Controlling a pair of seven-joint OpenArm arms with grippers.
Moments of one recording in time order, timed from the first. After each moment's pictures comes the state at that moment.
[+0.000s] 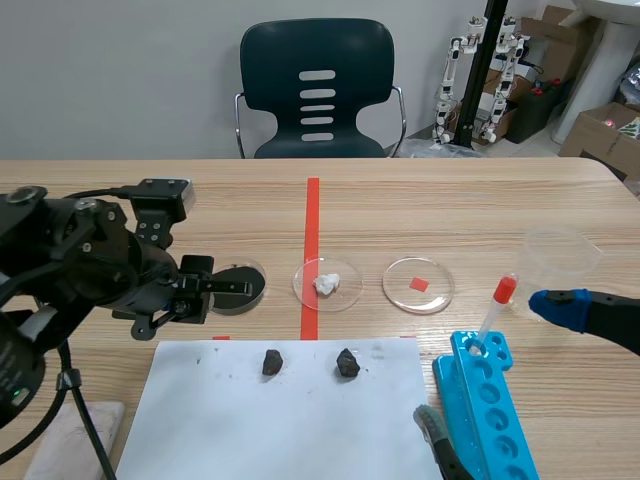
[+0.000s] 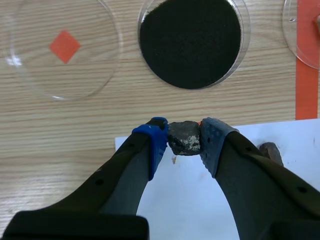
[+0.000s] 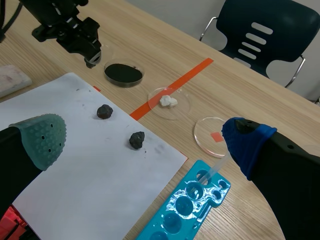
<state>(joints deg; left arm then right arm) -2.4 -9.8 12.3 88.7 -13.0 7.1 54.9 -59.5 24.0 4.7 116.8 -8.1 18.3 31.5</state>
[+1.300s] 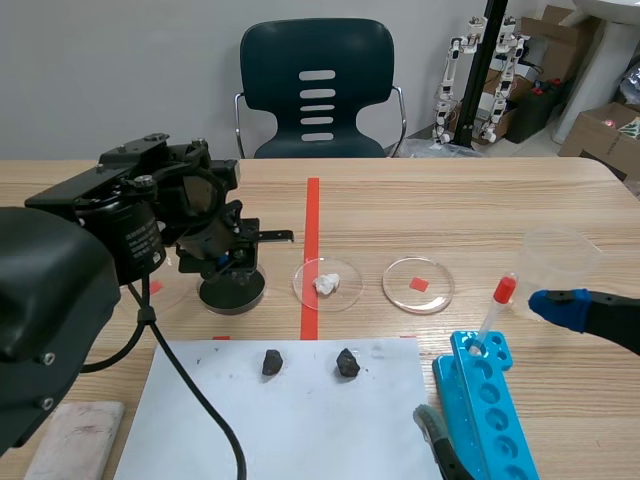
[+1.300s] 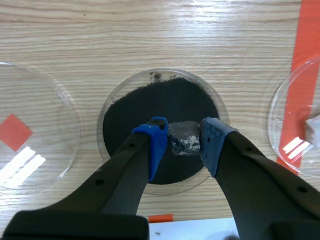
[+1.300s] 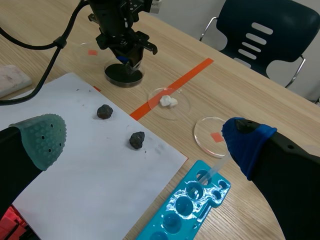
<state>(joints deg) -29.0 0.3 12.3 48.8 -12.5 7.8 48.6 -59.5 24.0 4.7 116.8 -8.0 18.3 31.5</state>
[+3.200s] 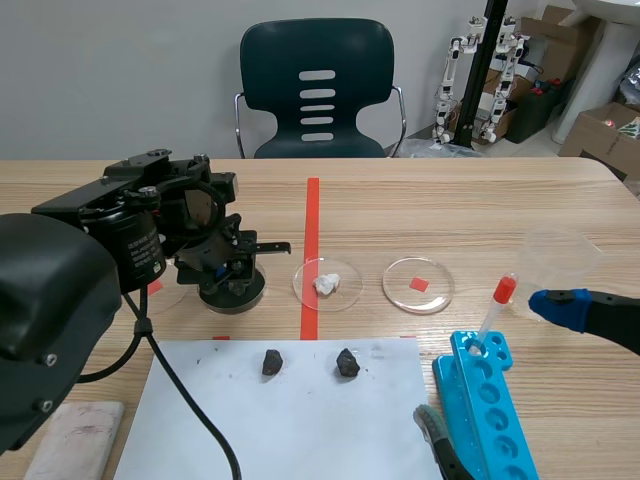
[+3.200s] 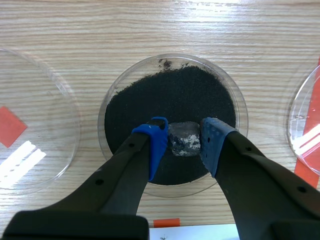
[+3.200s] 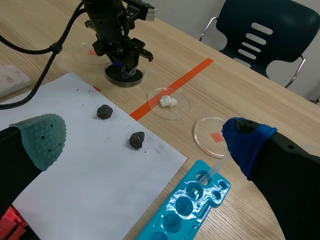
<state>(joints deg) -29.3 0.3 12.3 44.9 -12.4 8.6 46.6 -59.5 24.0 4.7 116.8 -8.0 18.3 31.6</state>
